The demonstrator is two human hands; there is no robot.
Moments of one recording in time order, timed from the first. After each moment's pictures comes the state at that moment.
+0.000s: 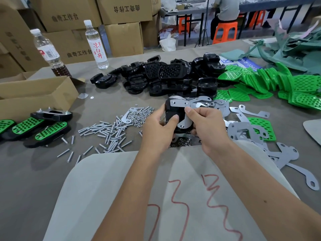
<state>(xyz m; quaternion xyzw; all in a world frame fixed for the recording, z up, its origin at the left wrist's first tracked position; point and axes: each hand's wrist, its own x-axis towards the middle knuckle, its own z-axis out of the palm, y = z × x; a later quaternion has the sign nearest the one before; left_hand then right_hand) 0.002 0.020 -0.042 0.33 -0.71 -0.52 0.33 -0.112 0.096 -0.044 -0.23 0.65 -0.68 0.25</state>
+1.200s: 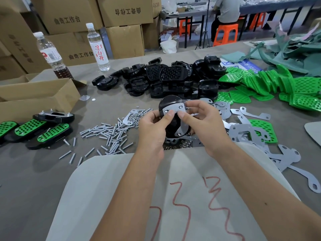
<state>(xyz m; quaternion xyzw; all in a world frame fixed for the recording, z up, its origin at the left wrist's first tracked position) 0.002 0.022 -0.031 0.34 -0.49 -0.70 0.40 -0.115 0.098 -0.041 -0.32 0.62 -0.68 0.23</state>
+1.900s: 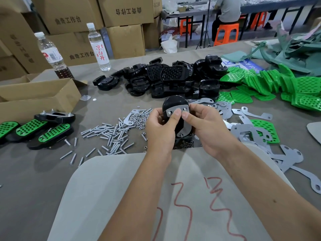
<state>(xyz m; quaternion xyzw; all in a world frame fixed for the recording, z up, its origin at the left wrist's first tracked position) -0.009 0.034 -0.036 0.34 -0.52 -0.65 0.44 -0.116 0.099 -0.041 -0.36 0.51 -0.70 0.35</state>
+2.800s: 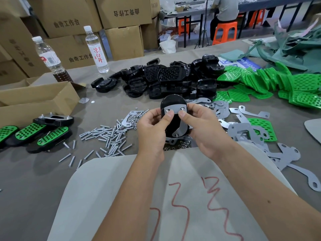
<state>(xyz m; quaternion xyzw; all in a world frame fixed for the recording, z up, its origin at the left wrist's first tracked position) -0.004 0.023 -0.038 0.33 -0.51 -0.66 0.44 -0.109 0.100 -0.035 -0.29 0.52 -0.71 0.37</state>
